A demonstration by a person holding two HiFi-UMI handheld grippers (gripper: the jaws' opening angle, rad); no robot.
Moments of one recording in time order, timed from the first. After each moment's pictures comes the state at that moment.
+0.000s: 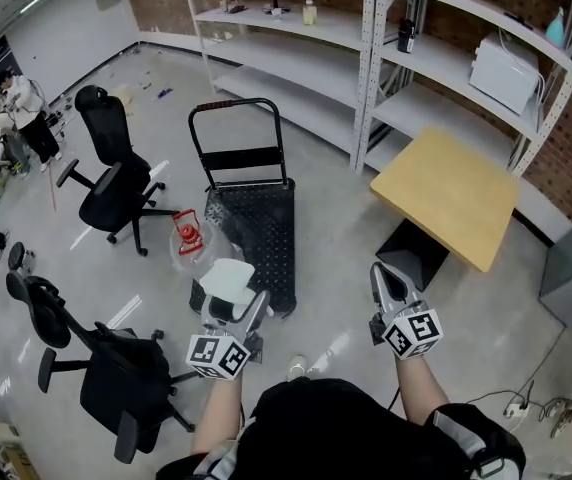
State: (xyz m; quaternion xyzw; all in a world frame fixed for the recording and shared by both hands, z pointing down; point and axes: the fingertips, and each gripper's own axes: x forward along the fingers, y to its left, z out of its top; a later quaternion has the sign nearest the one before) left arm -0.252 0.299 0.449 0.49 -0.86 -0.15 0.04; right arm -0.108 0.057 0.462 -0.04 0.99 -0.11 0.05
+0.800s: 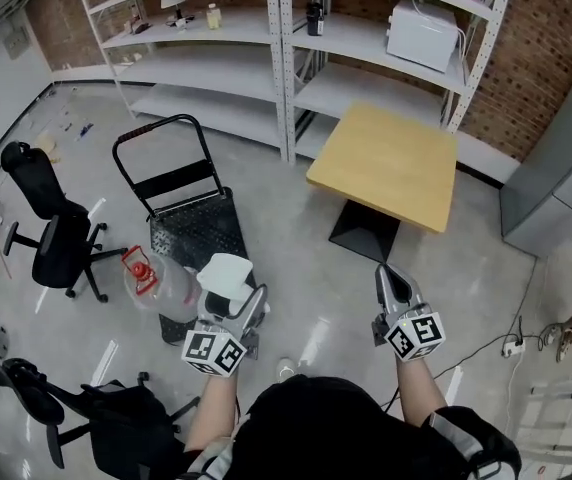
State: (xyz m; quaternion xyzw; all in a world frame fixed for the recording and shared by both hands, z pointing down) left arm -0.247 0.196 0.456 0.63 -0.76 -0.15 0.07; right arm -0.016 0.011 0.467 -0.23 0.97 -0.09 0.05
